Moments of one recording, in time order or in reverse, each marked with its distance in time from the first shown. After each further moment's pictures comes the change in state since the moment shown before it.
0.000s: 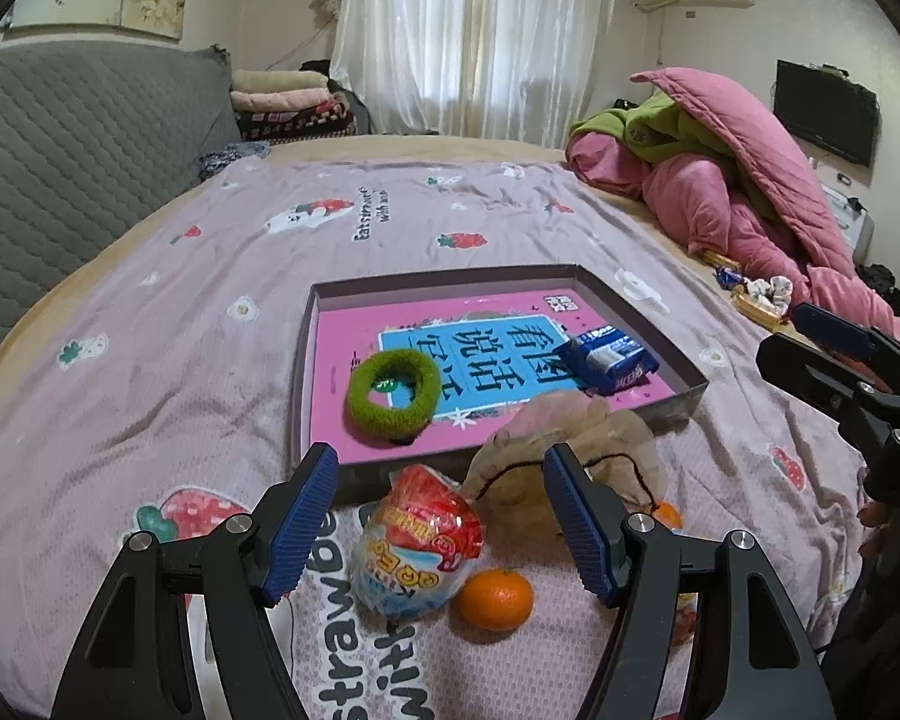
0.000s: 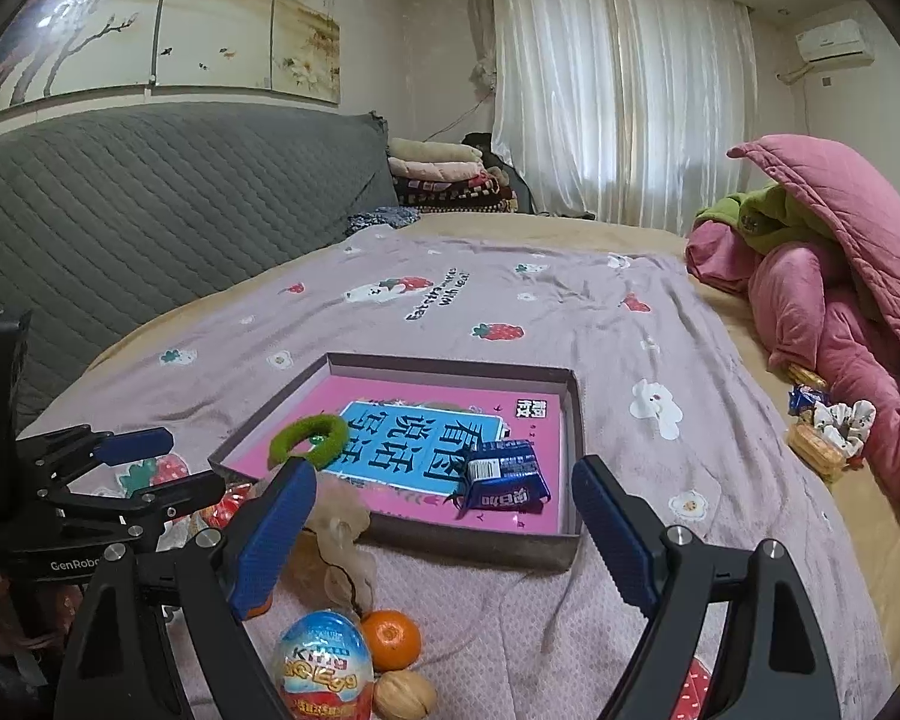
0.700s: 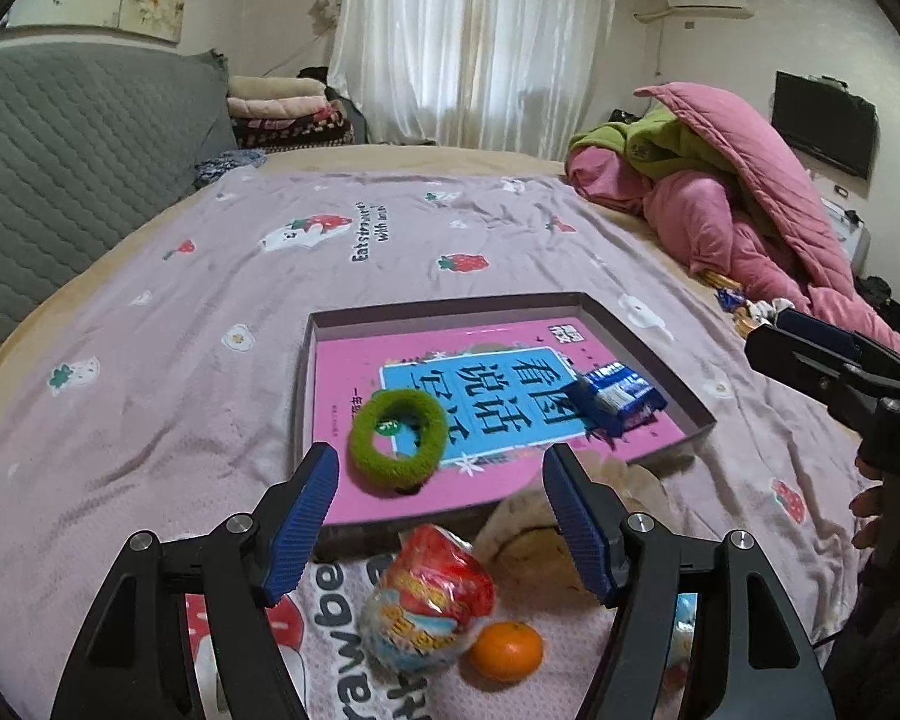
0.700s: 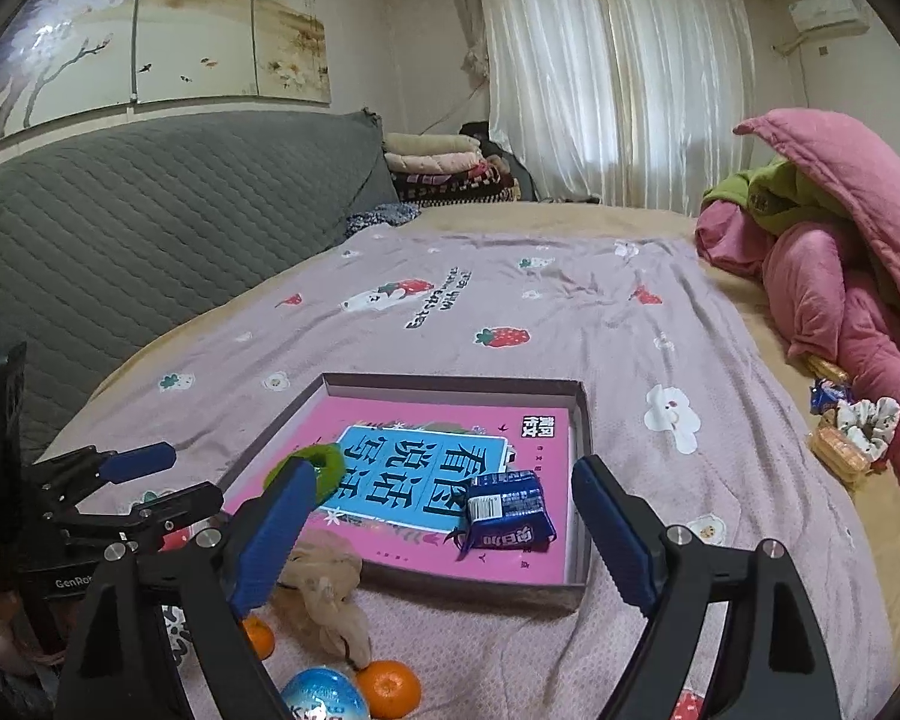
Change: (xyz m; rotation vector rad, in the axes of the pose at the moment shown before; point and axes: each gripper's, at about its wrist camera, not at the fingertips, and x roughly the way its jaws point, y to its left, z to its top) left arm 0.010 0.009 0.026 0.001 -0.024 -0.023; right arm 0.024 -0.014 0.027 0.041 0.013 0.029
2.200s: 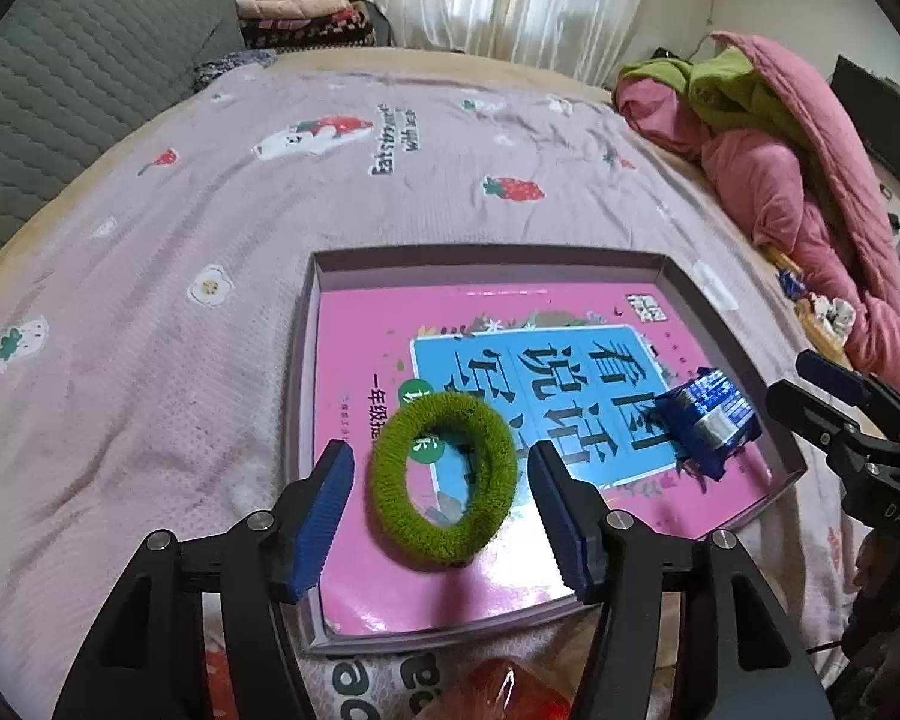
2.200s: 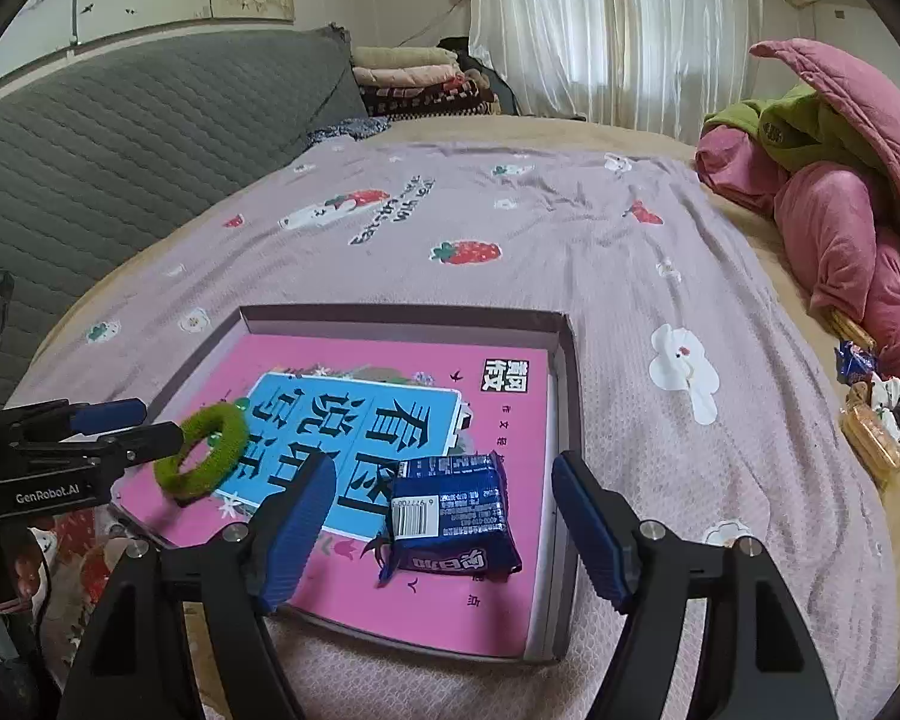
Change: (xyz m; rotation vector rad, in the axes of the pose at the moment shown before) left arm 0.109 0.039 0.040 -0.097 0.240 0.003; right arm 0.103 -0.034 0.004 0.029 0.226 -0.032
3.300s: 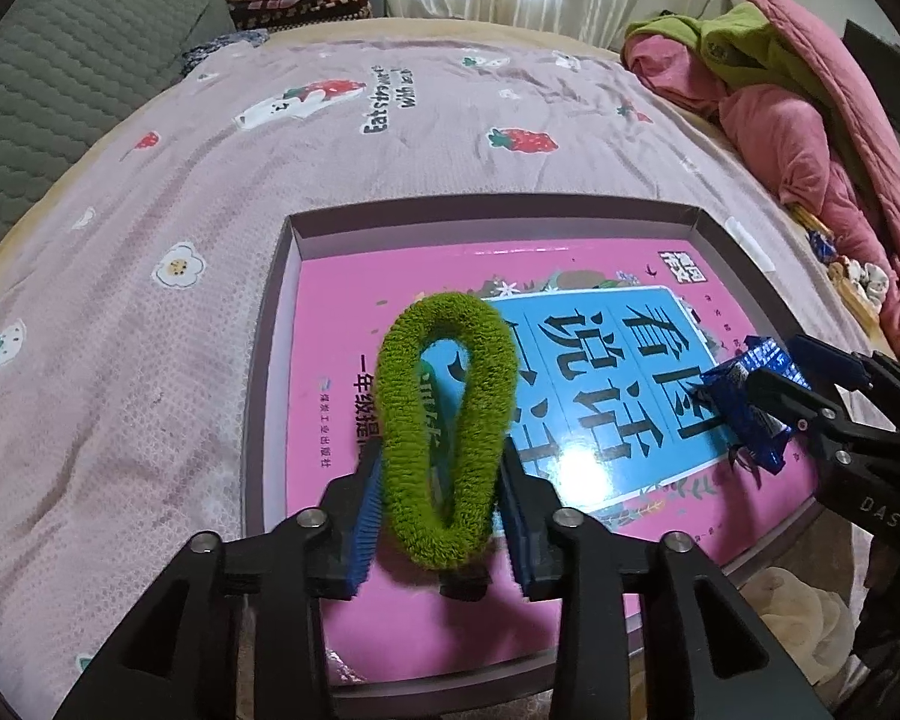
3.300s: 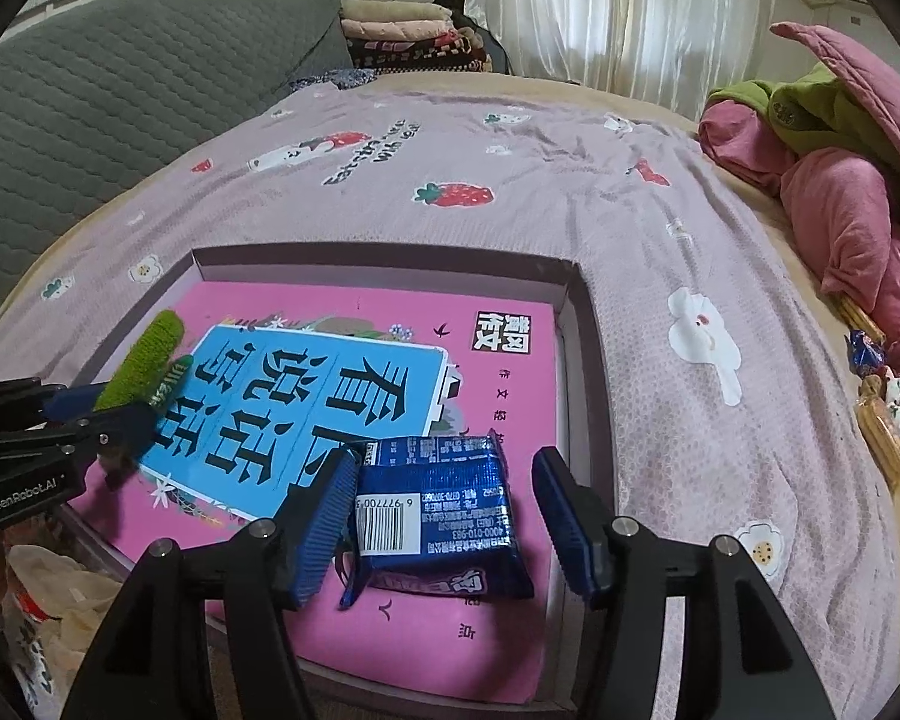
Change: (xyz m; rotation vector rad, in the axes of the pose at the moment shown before) left arm 0.047 -0.007 0.001 0.042 0.077 0.050; right arm 0.051 0.002 -0.008 -0.029 0.109 -0.069
